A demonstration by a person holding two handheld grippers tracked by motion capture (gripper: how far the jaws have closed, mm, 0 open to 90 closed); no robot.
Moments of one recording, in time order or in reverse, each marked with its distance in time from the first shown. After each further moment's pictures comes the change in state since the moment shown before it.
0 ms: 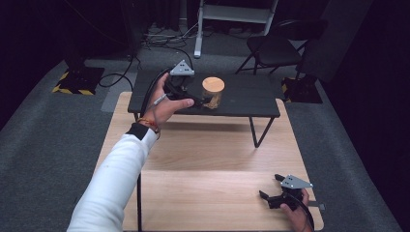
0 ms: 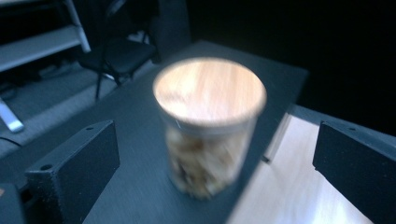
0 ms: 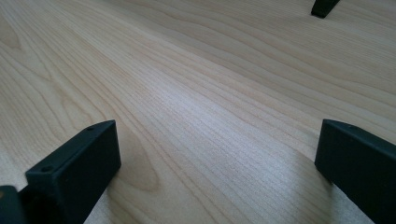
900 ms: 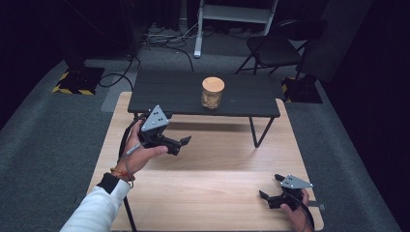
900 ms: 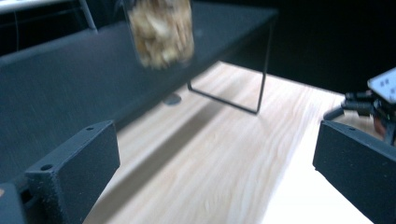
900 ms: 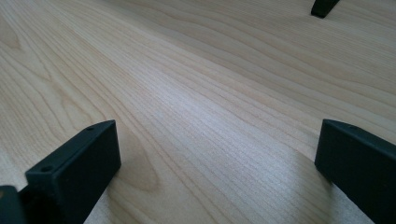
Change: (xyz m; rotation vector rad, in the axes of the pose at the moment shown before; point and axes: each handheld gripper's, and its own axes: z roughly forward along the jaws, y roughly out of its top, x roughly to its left) left arm -0.064 -0.112 -0.064 -0.026 0.061 0.042; right arm 0.000 0.000 0.000 0.000 -0.001 0.000
